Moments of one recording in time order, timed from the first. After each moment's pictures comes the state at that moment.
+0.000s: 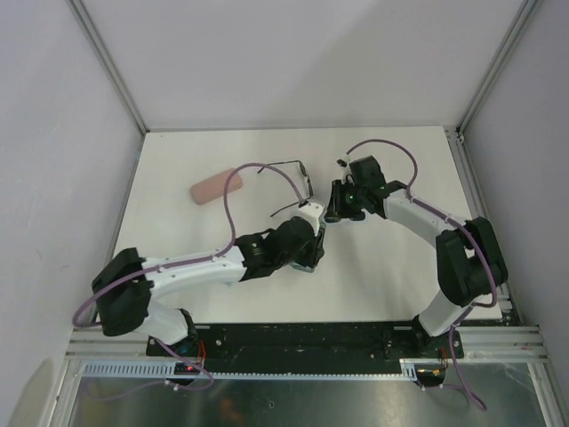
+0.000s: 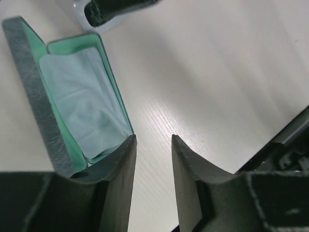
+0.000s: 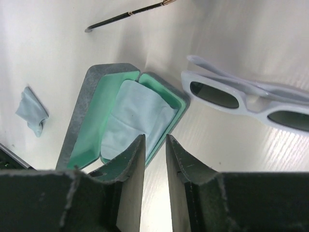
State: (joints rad) left arm -1.08 1.46 0.94 -0.15 -0.22 -0.49; right arm 0.43 1.67 1.14 -0.34 -0.31 0.38
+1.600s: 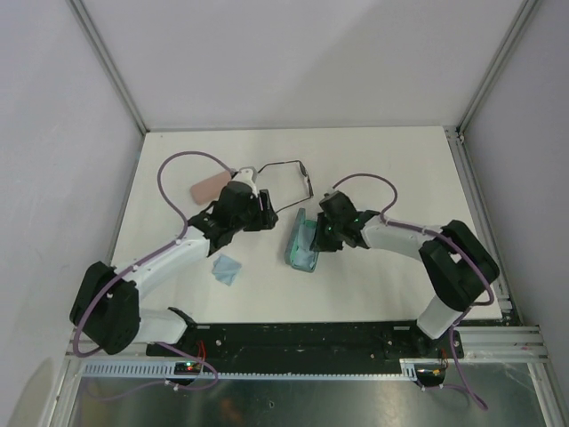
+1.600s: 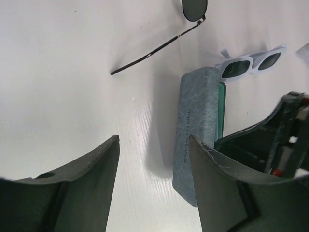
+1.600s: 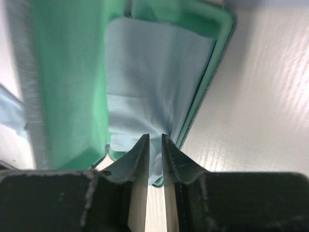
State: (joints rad) left arm -0.59 1.33 0.84 -0.18 -0.07 -0.53; right arm 0.70 1.68 0.94 -0.23 -0.08 0.79
